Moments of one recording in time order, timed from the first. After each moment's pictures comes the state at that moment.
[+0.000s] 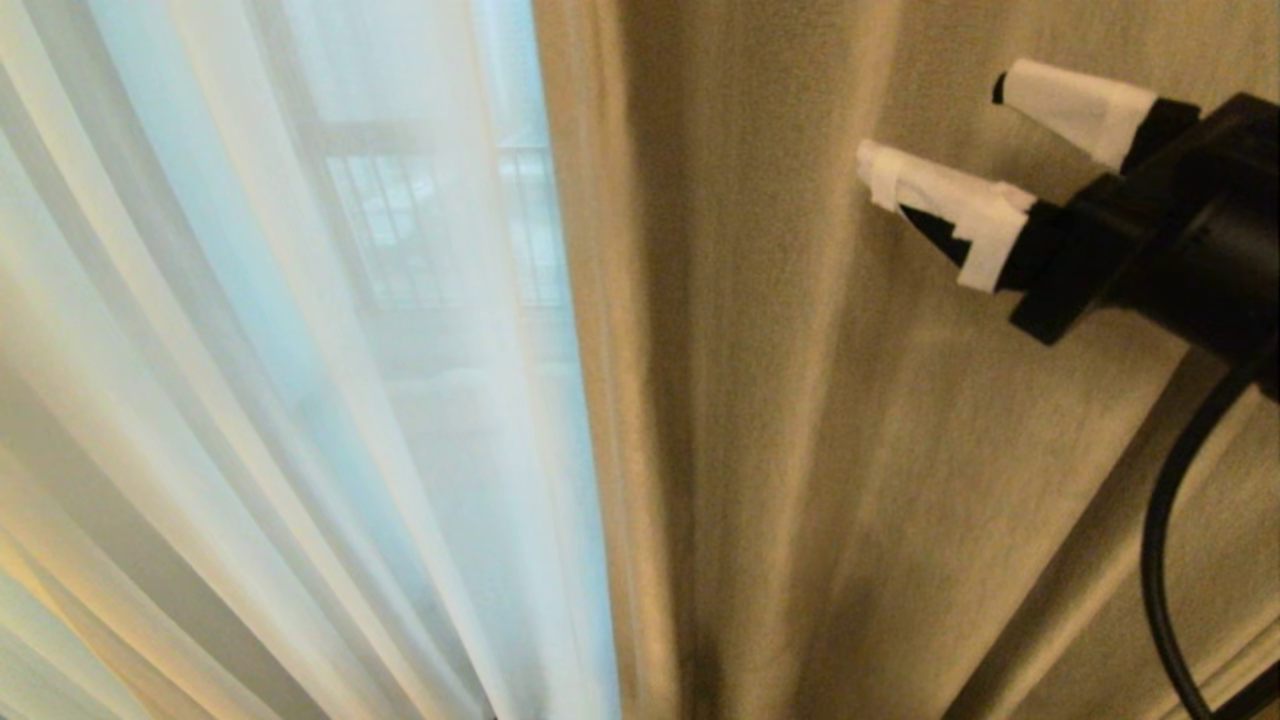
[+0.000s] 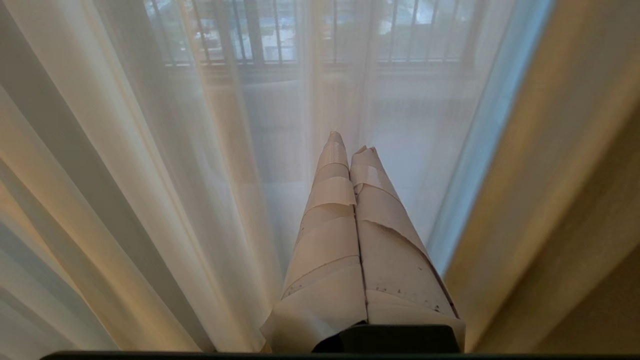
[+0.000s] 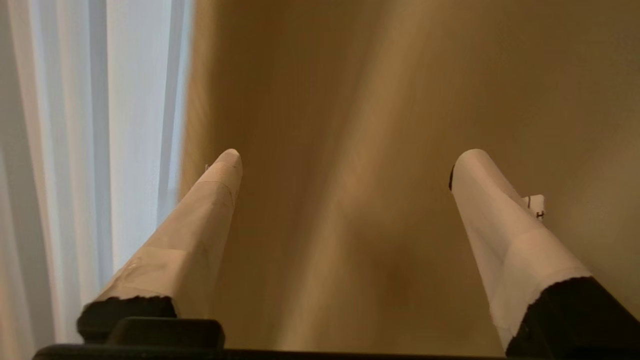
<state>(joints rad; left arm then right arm) 0.00 0.00 0.00 -0.01 -0.01 -0.01 0.81 1.31 -0.85 -0.77 -0.17 -0.35</state>
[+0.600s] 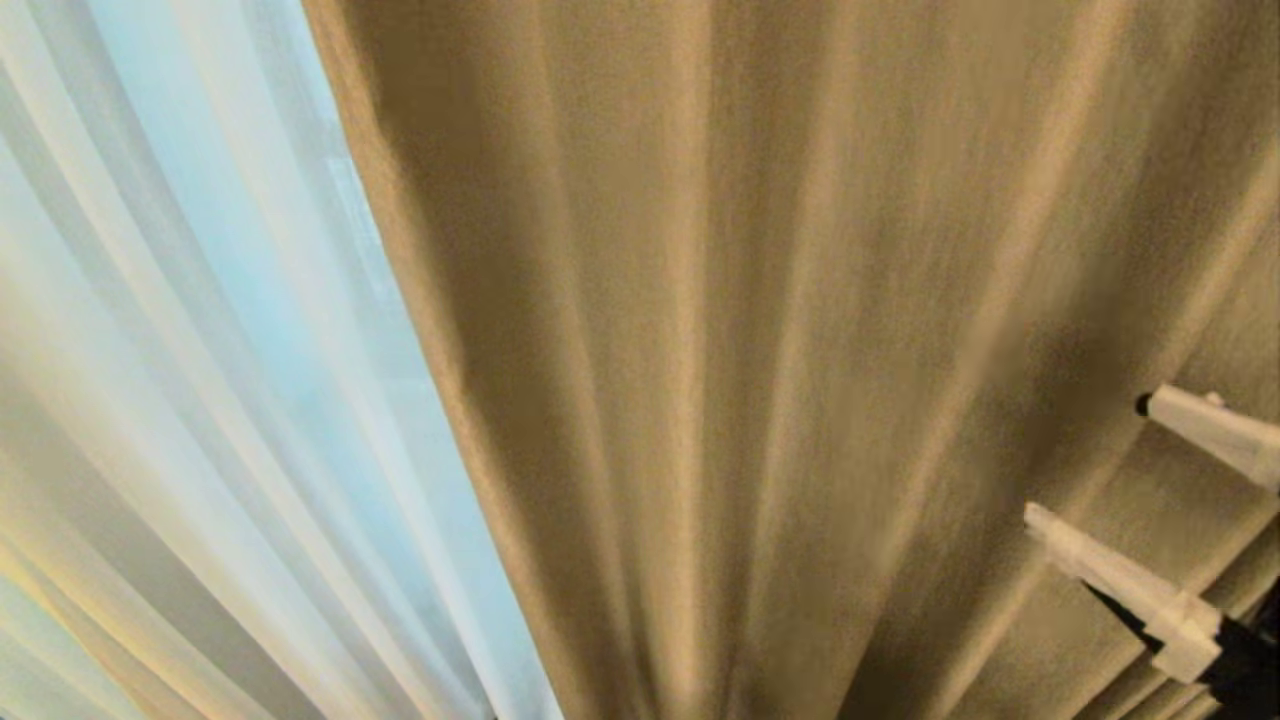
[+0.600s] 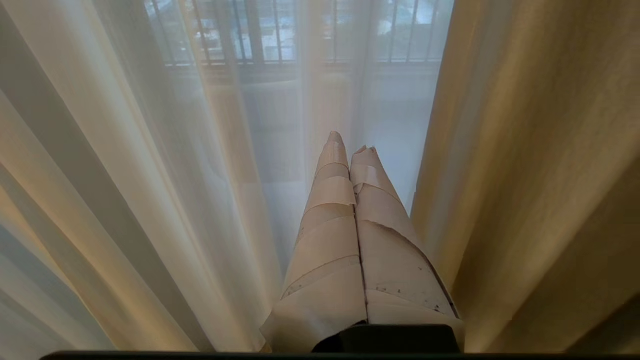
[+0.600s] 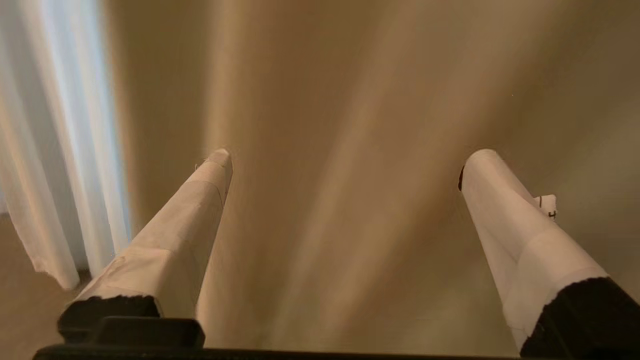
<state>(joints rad) 0.00 0.00 0.00 -0.01 -0.01 -0.01 0.73 0.95 -0.29 -0.75 -0.17 -0.30</state>
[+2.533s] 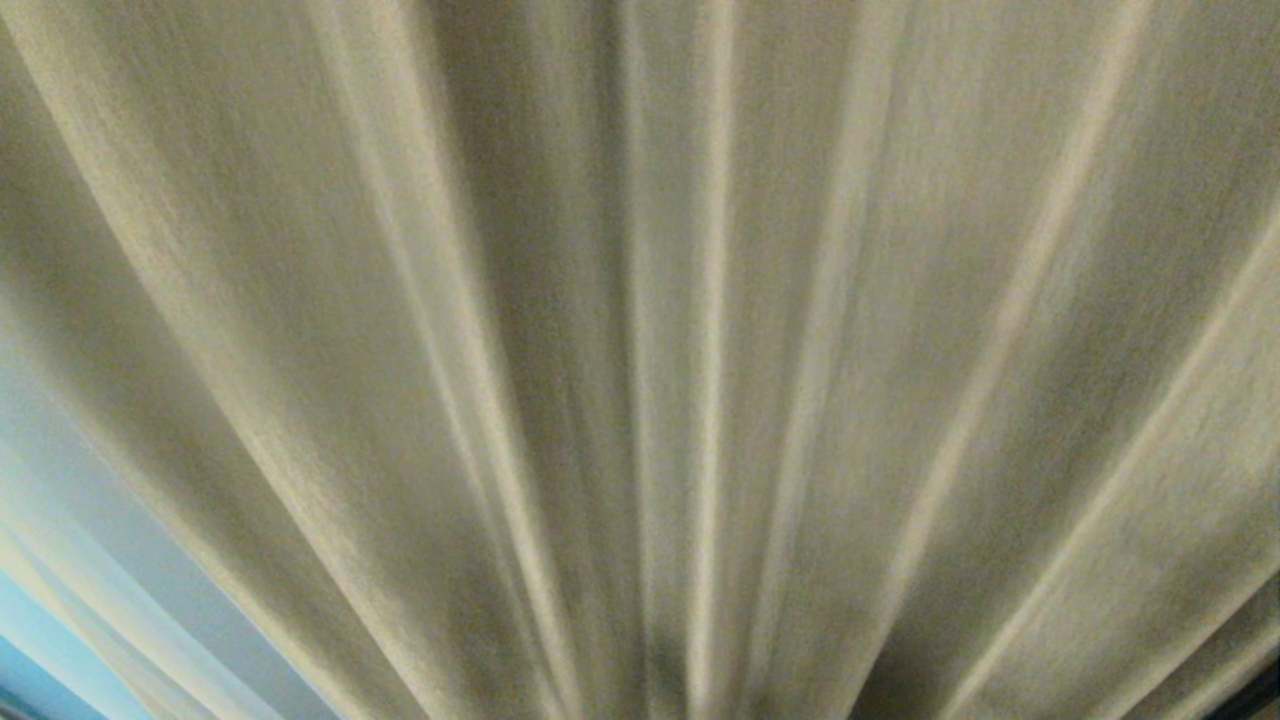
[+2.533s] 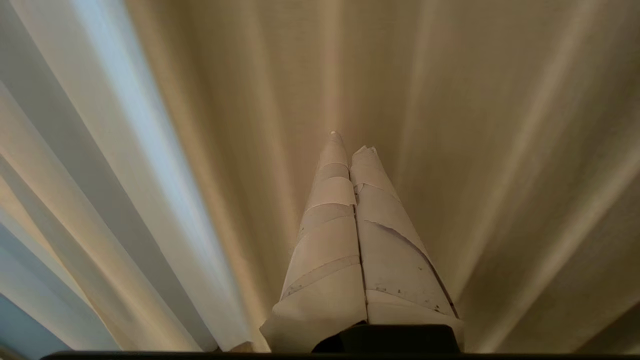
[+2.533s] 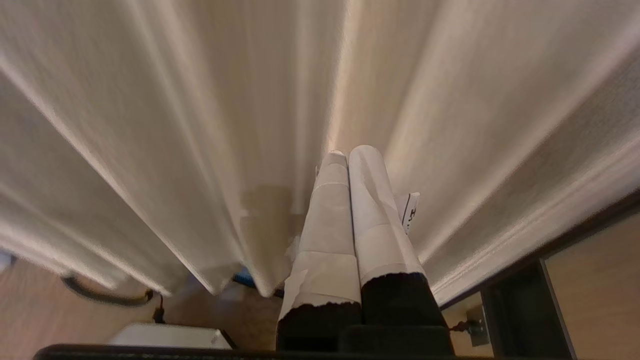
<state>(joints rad) 0.00 0.00 0.00 -0.01 -0.01 -0.01 0.03 0.34 0.00 -0.09 -0.01 -0.09</state>
